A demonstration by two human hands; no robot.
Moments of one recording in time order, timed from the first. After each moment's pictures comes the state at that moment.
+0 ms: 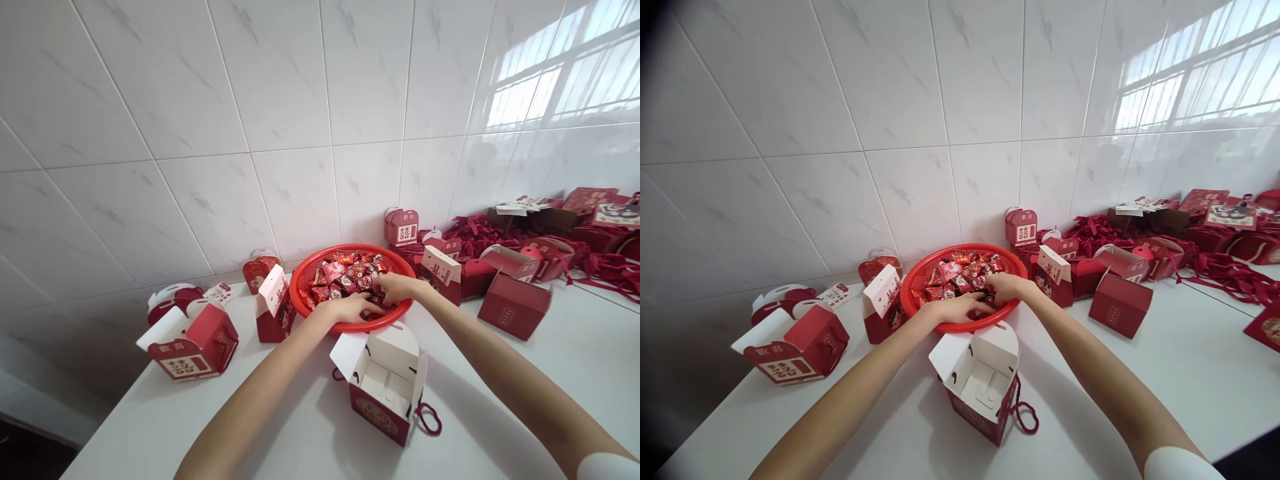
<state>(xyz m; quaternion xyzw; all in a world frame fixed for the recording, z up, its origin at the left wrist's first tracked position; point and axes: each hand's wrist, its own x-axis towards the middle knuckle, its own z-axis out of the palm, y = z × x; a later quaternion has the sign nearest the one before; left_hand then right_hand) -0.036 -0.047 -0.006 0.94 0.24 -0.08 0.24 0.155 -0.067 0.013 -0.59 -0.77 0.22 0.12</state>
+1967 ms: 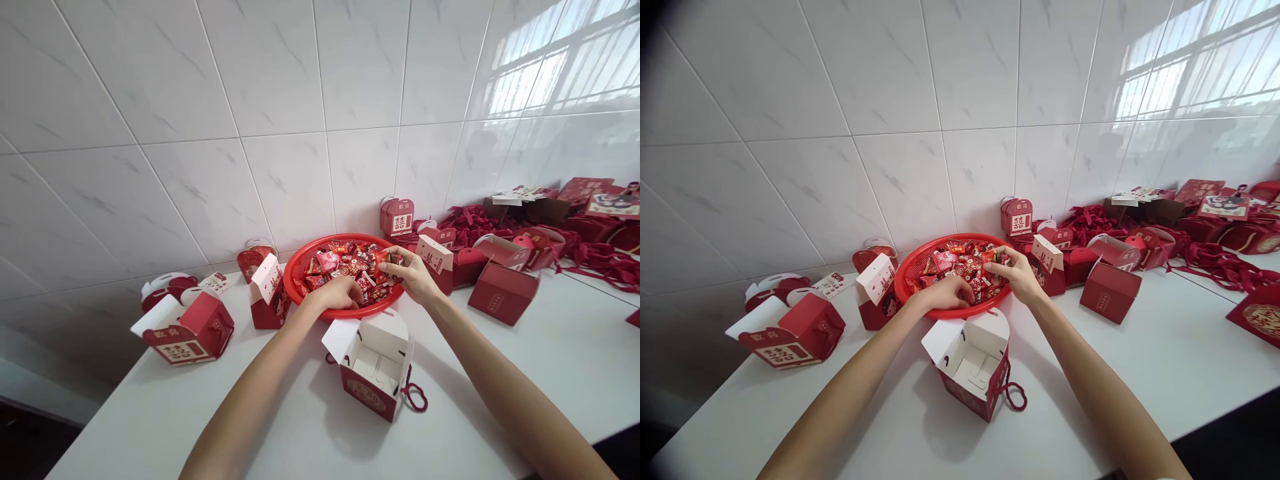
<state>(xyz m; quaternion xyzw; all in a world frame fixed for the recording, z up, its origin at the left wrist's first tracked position) -0.040 -0.064 0.008 0.87 0.36 0.04 0.33 0.152 -0.125 0.011 -0.37 -0.48 0.47 0.64</state>
